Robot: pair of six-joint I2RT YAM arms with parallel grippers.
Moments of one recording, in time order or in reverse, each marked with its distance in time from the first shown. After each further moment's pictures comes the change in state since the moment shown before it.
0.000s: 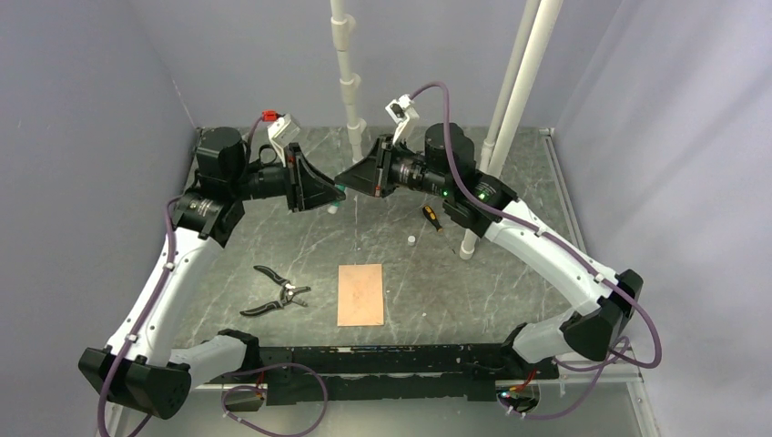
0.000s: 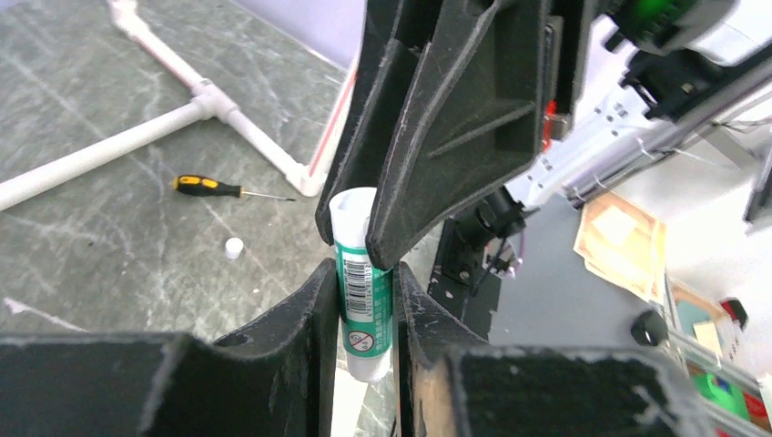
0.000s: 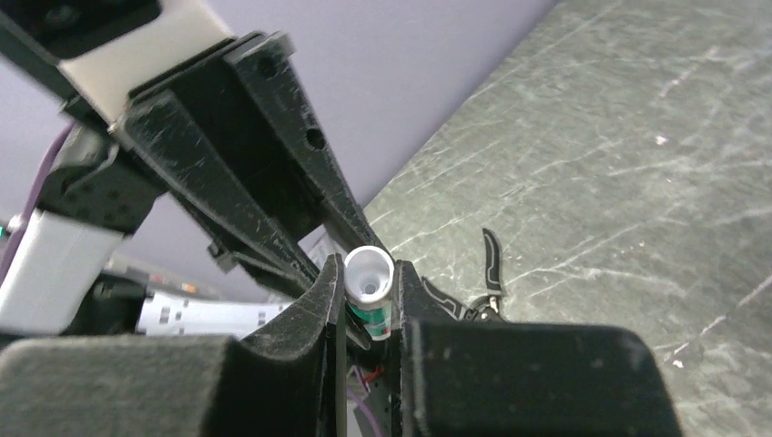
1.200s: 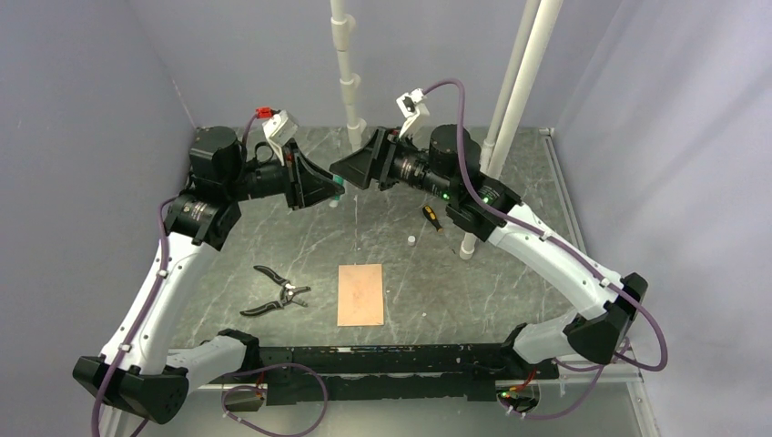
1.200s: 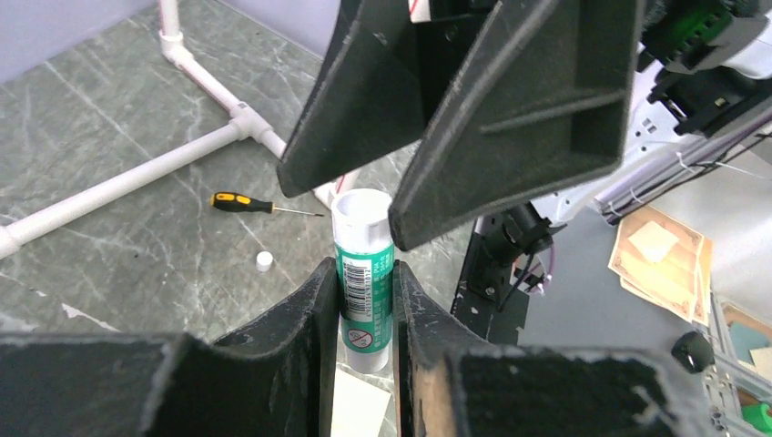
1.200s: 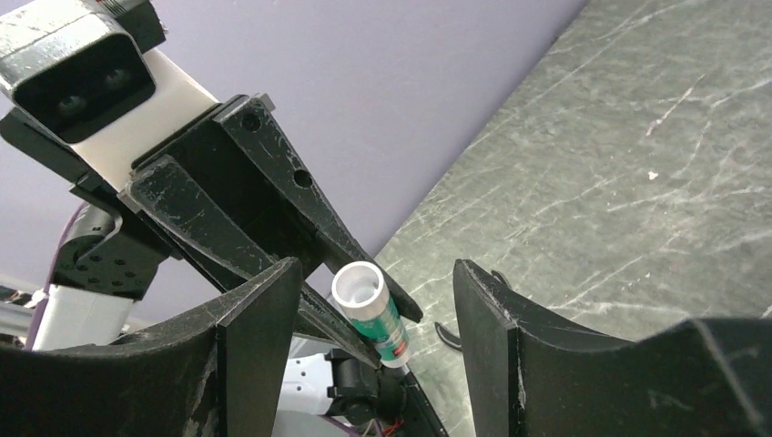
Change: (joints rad) left arm -0.018 -0.023 0.052 -0.030 -0.049 0.037; right arm 0.009 -0.035 -0.011 0.087 0.069 0.044
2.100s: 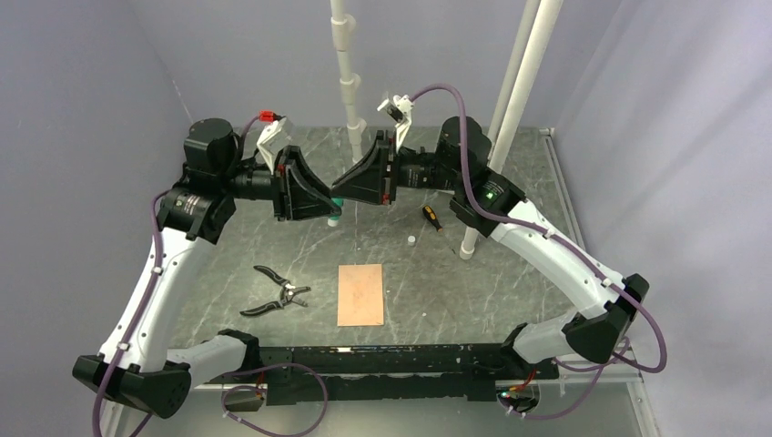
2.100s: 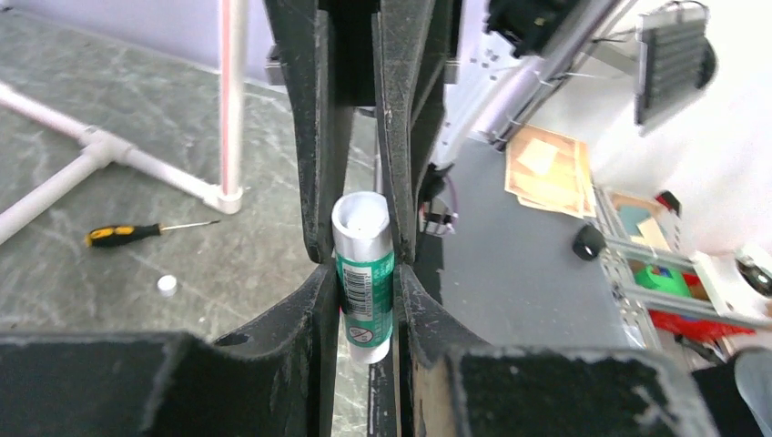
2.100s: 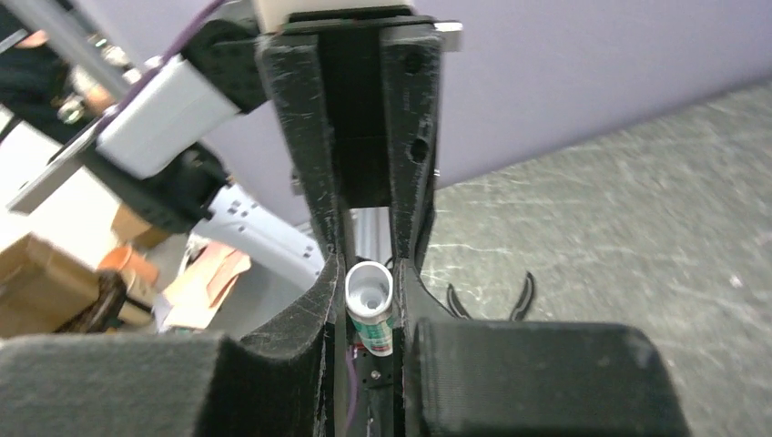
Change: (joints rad) left arm 0.015 0.031 0.087 -0.116 0.314 0.090; right arm -0.017 0.011 0.046 0.034 -0.424 -0.267
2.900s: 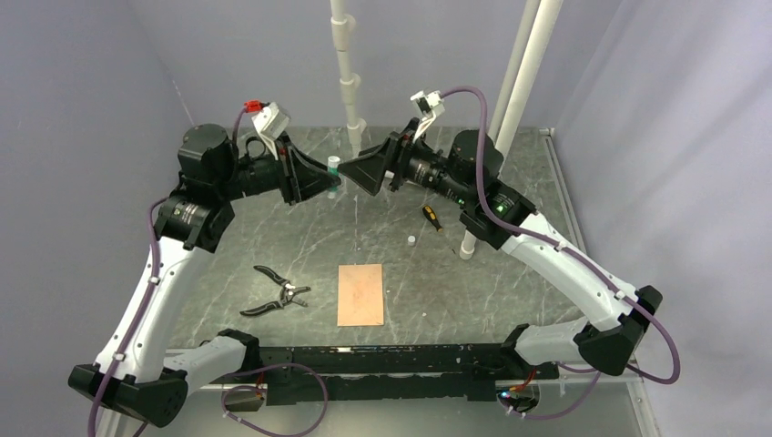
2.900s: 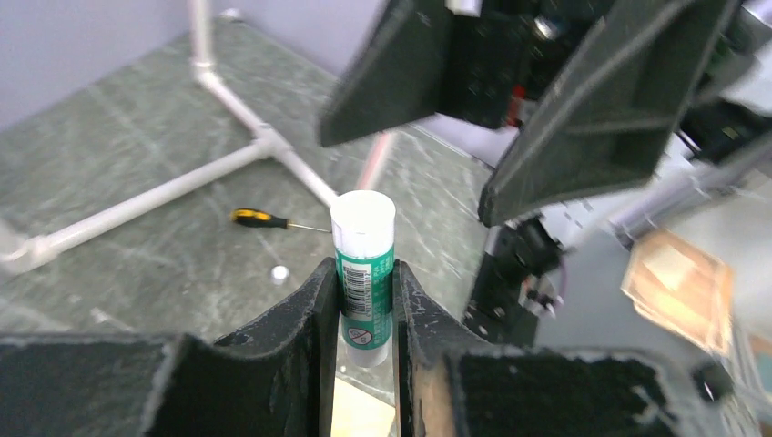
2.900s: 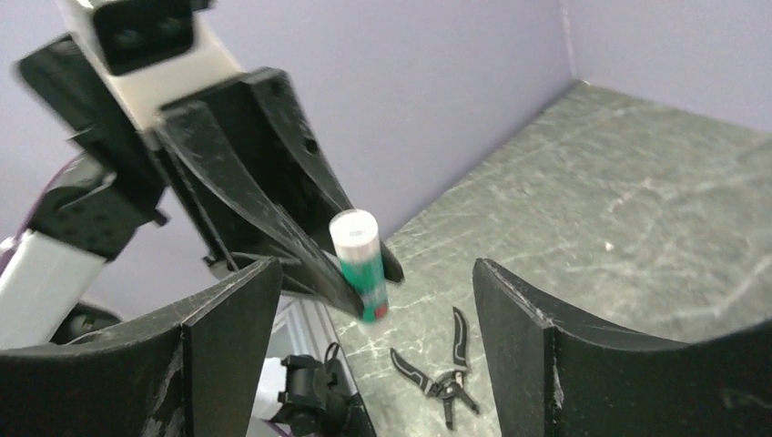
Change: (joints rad) left arm -0.015 -0.040 -0.030 0.098 -0.325 -0.100; right arm 0.005 -0.087 -0.090 0.064 0.351 0.073
